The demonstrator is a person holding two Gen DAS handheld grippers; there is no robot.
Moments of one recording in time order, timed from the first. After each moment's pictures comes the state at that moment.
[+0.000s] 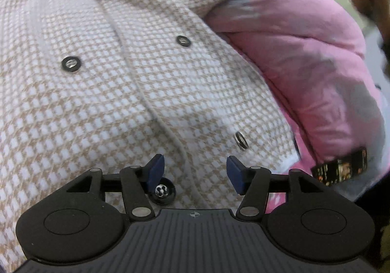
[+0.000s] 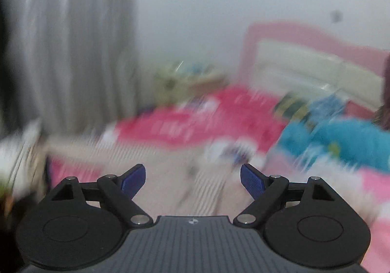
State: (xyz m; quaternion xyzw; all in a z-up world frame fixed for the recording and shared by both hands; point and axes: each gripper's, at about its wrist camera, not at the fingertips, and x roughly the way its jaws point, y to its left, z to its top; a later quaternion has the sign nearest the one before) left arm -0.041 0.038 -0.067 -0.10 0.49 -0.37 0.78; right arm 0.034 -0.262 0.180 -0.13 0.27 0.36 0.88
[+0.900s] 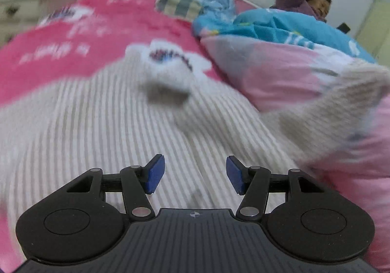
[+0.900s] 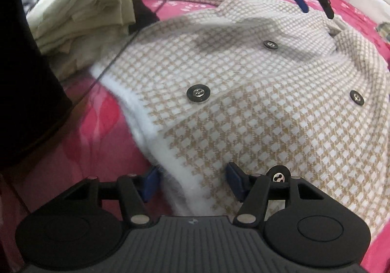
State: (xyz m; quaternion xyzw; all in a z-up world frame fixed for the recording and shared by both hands) left arm 0.150 0.049 -0.020 -0.10 0.37 -0.18 0.90; right arm -0.114 -0.175 -0.047 -0.21 0.43 0.45 0.75
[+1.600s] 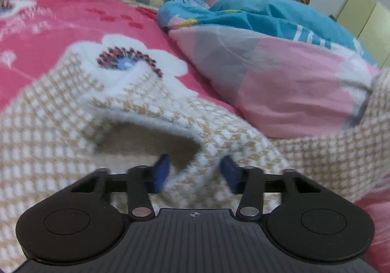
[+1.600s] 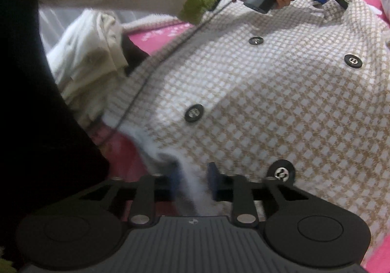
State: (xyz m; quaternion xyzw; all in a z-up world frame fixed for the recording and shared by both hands) left arm 0.267 0.015 -0.074 -0.13 0.38 -0.30 0.87; right arm -0.083 -0.189 -0.045 -0.06 0.47 0.47 0.75
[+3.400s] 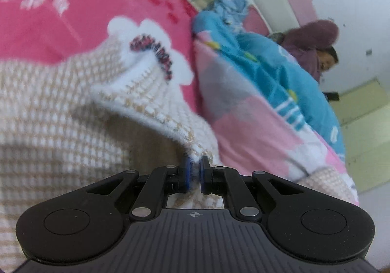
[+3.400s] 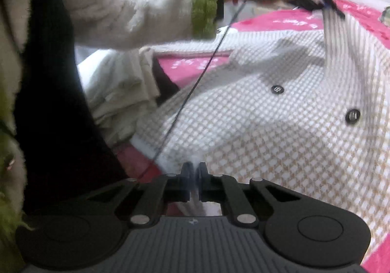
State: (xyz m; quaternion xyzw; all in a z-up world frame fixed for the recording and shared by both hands) left arm 0.259 0.088 0.012 -0.33 0.47 -0.23 0.79; right arm -0.082 -0.198 0.002 -0.08 0.42 0.54 0.73
